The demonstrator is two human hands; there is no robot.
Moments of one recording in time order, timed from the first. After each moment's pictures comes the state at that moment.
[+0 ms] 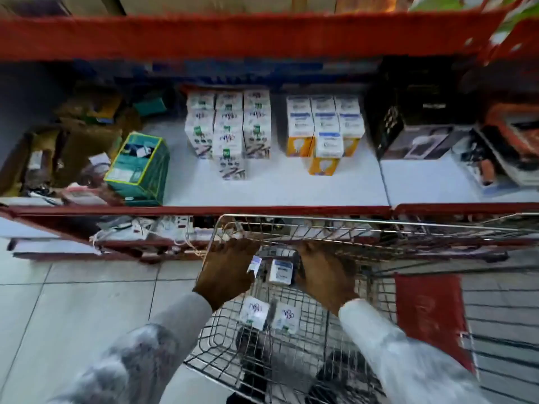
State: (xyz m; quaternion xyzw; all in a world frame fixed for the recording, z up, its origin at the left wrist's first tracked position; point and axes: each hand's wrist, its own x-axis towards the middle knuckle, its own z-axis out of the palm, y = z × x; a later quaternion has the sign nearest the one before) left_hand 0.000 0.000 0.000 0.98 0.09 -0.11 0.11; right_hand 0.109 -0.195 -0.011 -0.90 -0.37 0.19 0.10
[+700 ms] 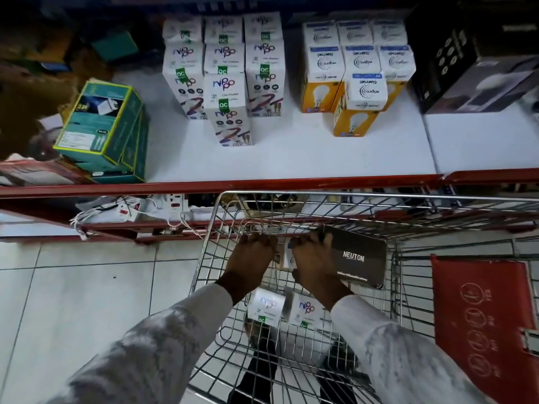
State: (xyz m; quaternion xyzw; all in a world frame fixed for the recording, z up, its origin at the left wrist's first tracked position) left_hand 0.025 0.001 -0.114 0.97 0.02 -0.22 0.02; right_hand 0.097 -0.135 -0.120 -0.90 -0.35 0.25 -0.09
